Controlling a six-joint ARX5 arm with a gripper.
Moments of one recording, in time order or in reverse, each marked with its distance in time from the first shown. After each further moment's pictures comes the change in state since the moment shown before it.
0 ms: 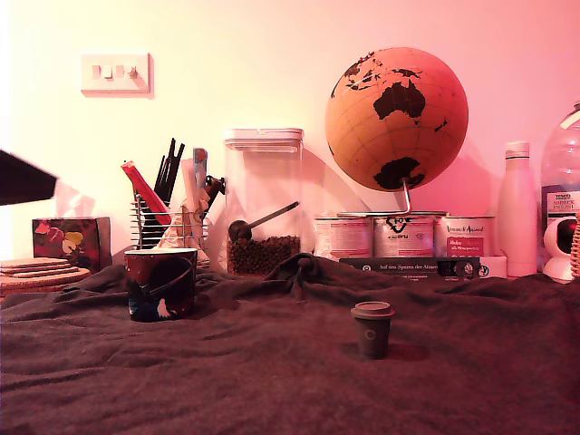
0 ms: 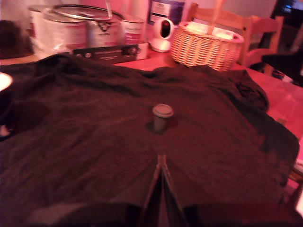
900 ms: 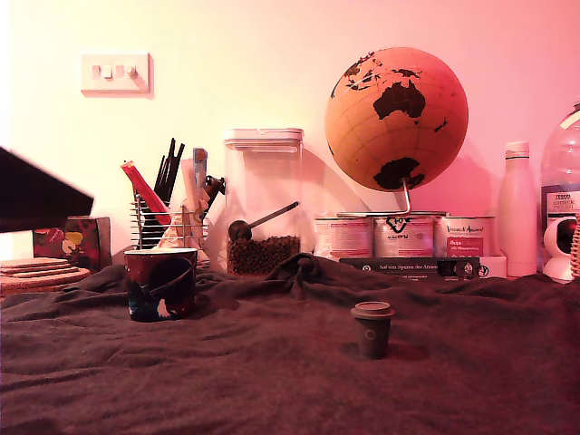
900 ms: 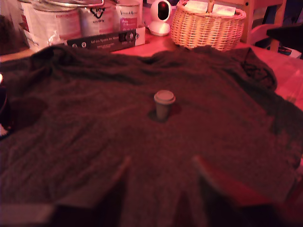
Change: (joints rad) arm -0.032 0.136 0.000 0.102 -0.034 0.073
